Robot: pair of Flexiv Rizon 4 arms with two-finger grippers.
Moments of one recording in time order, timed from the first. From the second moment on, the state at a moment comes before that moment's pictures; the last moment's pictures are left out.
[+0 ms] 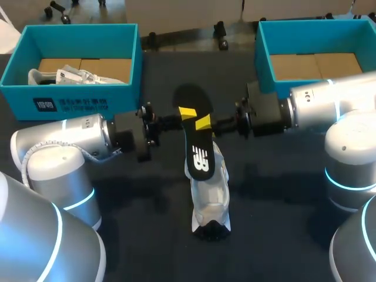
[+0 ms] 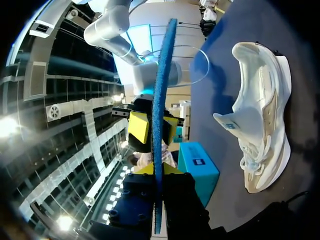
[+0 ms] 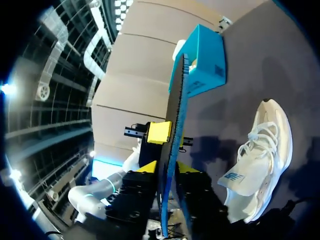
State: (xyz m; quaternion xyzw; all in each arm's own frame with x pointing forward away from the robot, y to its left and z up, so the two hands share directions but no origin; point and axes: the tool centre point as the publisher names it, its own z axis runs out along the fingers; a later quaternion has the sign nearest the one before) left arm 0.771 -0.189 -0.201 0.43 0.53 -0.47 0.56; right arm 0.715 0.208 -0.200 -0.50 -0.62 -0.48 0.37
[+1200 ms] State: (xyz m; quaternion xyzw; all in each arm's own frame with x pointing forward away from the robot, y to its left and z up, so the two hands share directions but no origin) left arm 0.636 -0.105 -0.205 0.49 0.57 -0.50 0.42; right arm 0.683 0.127 -0.205 -0.43 -0.75 -0.46 0.22
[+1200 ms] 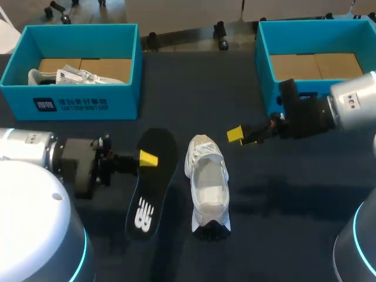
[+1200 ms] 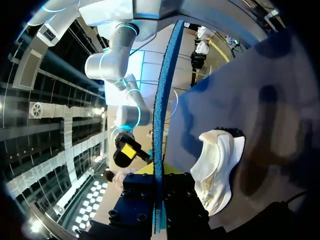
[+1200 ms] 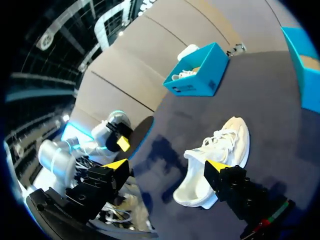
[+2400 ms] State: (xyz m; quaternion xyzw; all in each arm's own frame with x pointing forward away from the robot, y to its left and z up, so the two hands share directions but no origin) left arm 0.538 -0.143 -0.185 0.38 0.67 -0.57 0.28; right arm 0.670 0.097 -0.235 -0.24 -0.92 -0.30 0.05
